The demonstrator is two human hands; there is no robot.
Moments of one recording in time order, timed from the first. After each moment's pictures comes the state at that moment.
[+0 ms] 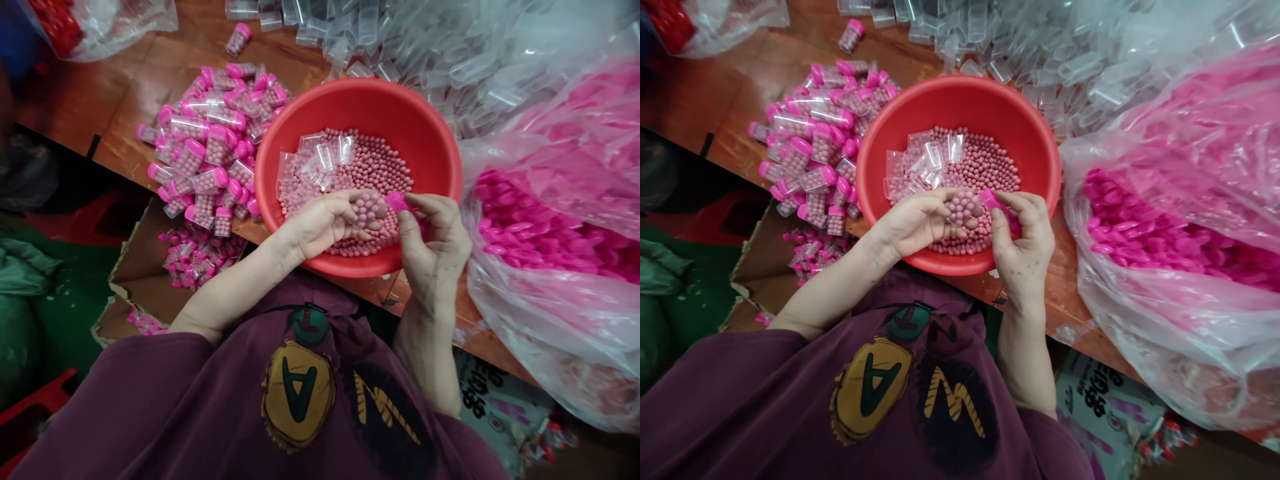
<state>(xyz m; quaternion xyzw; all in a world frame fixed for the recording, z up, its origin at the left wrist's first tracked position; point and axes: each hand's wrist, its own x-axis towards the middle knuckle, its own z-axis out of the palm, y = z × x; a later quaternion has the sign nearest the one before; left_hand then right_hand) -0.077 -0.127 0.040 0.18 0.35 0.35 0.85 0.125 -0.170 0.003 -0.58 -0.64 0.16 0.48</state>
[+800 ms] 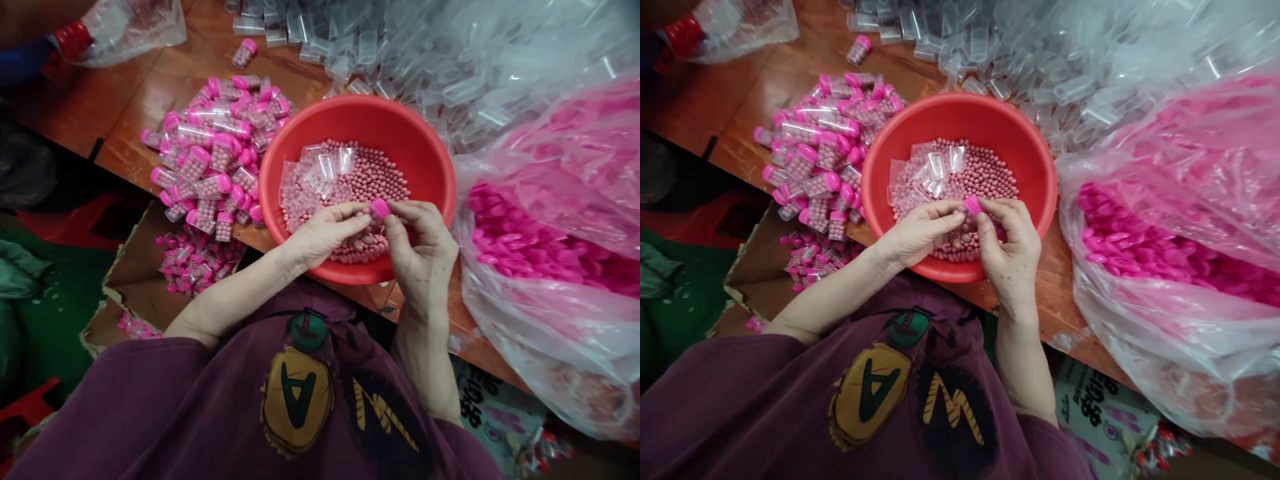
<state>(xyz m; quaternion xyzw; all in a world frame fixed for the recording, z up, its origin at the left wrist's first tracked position) -0.074 -0.139 0.031 0.22 0.38 0.38 0.82 0.104 -0.163 0.023 -0.52 -0.66 0.20 0.51</state>
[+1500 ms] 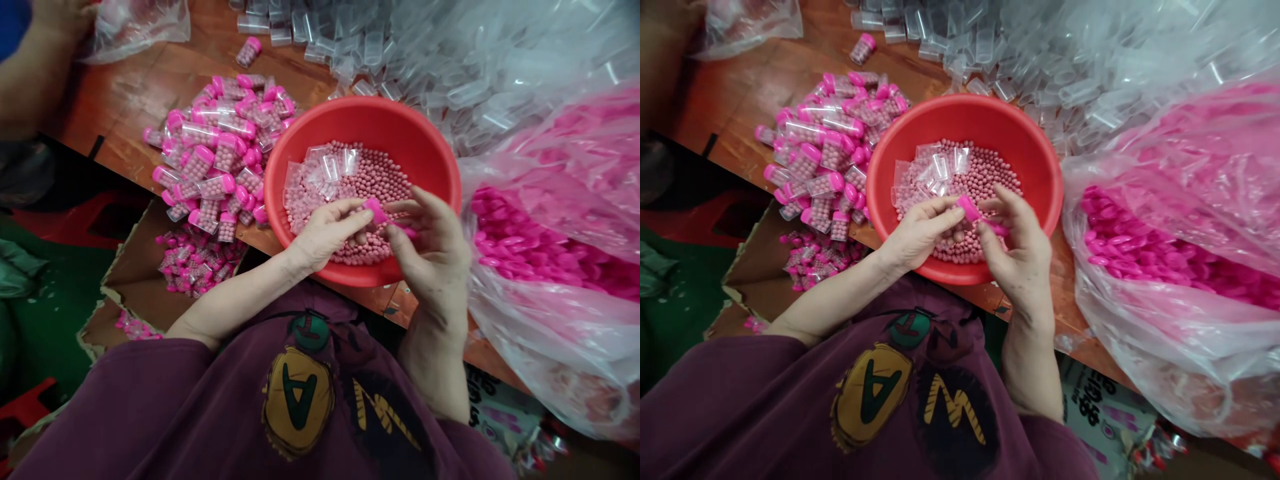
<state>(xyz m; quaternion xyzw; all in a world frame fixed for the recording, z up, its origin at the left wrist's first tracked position) -0.077 -0.142 0.041 0.23 0.39 0.43 0.78 0.113 -0.160 0.024 -0.48 -0.69 0.26 0.48</state>
